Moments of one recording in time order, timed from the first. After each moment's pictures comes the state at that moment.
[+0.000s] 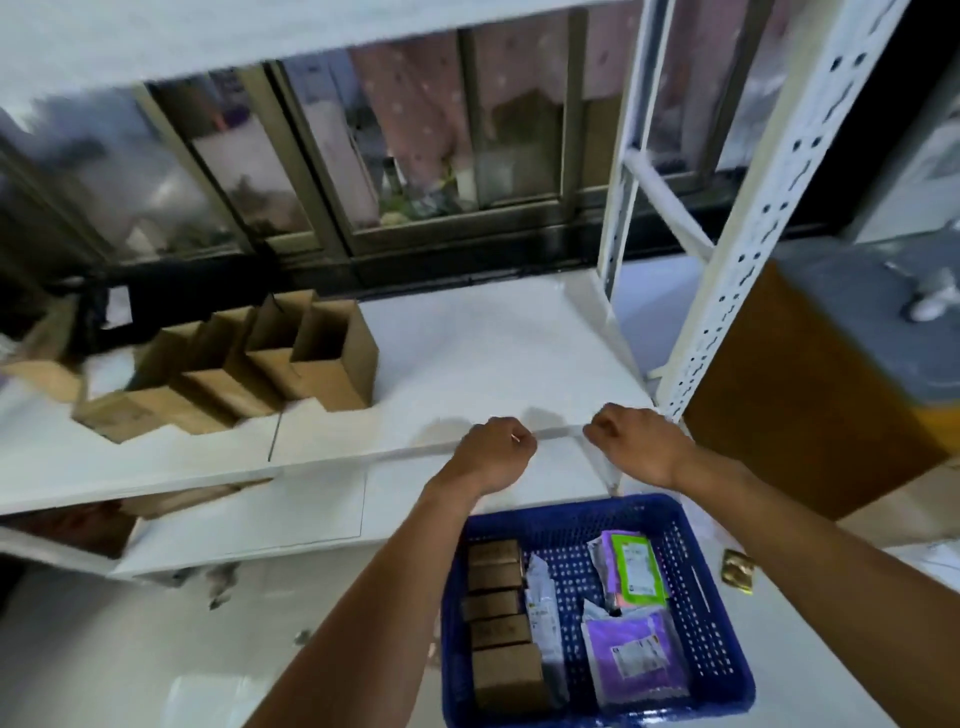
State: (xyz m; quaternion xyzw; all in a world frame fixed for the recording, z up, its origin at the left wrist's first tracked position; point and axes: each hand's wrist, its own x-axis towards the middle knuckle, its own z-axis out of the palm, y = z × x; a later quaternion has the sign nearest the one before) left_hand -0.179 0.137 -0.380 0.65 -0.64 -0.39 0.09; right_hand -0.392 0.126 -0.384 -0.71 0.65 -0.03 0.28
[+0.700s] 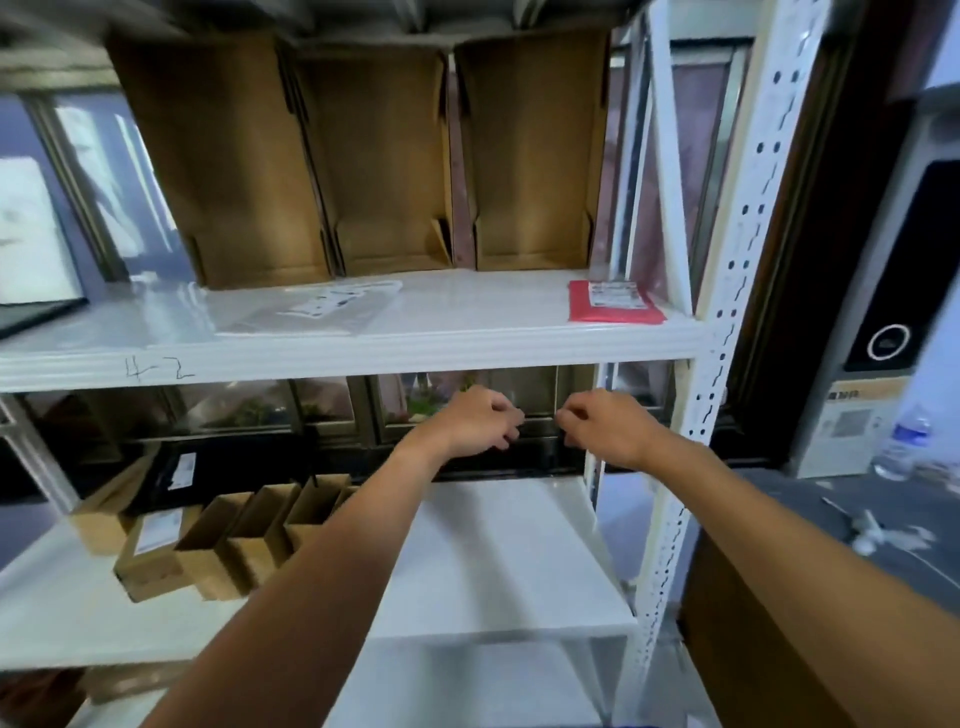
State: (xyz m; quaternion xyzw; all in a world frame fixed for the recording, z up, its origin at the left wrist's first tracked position) left_hand -0.173 0.093 -0.082 0.58 -0.70 -0.33 0.26; right_hand -0.377 0.094 -0.084 -0.79 0.57 -0.19 0.10
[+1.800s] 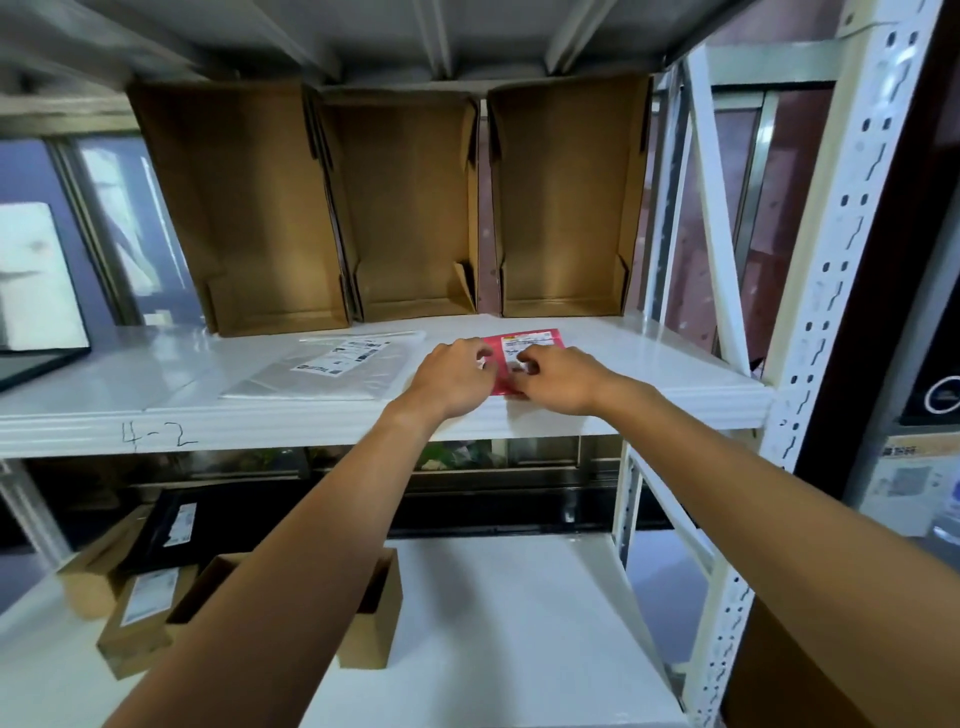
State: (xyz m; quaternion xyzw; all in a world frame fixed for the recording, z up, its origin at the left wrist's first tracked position) left_hand -0.117 0.005 0.001 0.62 -0.72 -0.04 0.31; right_hand -0.278 -0.006 0.009 -0.82 0.54 -0.16 0.07
